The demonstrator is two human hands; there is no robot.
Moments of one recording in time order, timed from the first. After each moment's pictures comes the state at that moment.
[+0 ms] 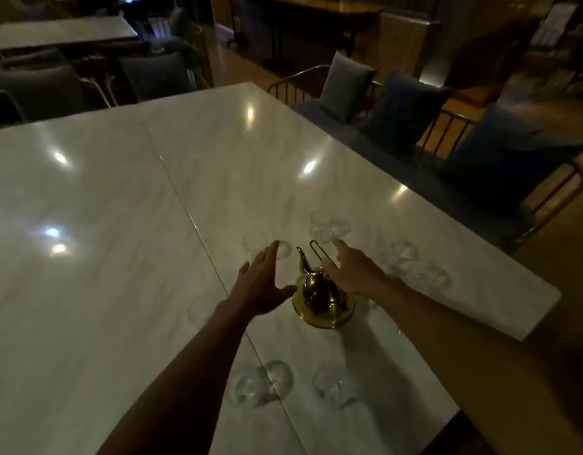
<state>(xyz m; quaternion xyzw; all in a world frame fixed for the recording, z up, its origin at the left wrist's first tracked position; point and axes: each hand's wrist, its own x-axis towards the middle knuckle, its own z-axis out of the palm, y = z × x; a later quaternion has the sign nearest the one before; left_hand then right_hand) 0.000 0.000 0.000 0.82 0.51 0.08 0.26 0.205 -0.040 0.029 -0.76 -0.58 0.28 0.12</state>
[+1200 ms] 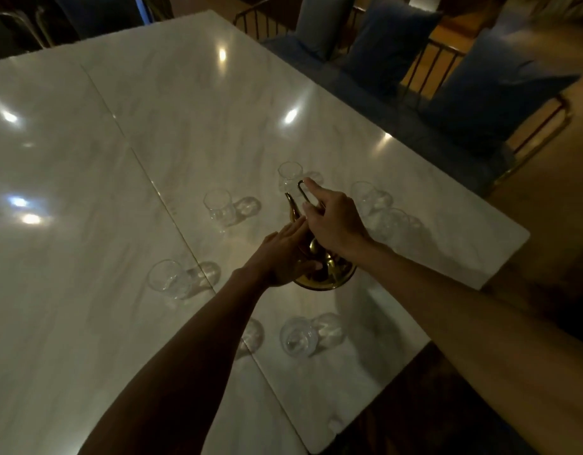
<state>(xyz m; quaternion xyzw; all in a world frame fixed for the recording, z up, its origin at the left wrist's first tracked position) 0.089 -0.021 -0.029 0.90 0.34 0.05 0.28 0.221 -0.070 0.058 -0.72 -0.55 0.25 0.34</state>
